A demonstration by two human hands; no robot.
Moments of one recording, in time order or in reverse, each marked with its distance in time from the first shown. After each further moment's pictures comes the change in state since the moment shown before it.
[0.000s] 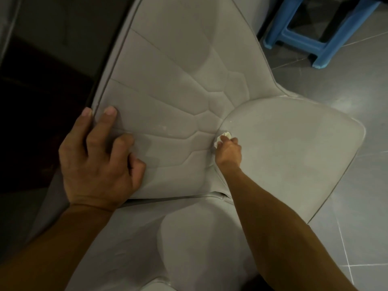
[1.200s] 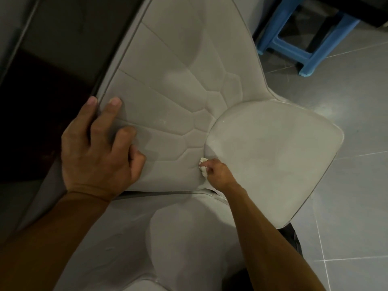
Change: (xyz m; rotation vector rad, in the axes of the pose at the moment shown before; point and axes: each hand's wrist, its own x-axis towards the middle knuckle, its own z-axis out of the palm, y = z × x) left_hand 0.001 -0.001 0.001 -0.051 0.030 0.008; right_hand -0.071 0.030 -0.019 0.201 -0.362 -0.207
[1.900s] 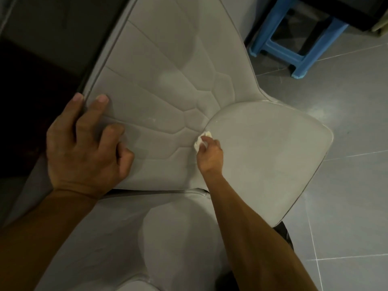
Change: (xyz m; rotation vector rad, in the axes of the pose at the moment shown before) left_hand -0.010 -0.007 0.010 -0.038 -0.073 -0.018; right_hand 0.016 -0.047 -0.012 0.209 0.484 0.065
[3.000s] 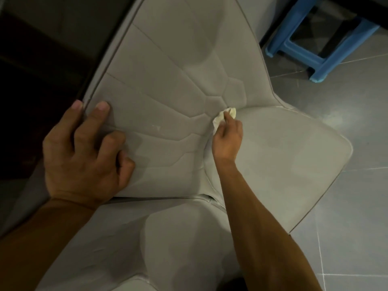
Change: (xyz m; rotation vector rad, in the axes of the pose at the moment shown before) left_hand -0.001 -0.004 -0.002 0.060 -0.037 0.033; right_hand 0.061 -0.020 -0.007 0.109 0.331 -0.195
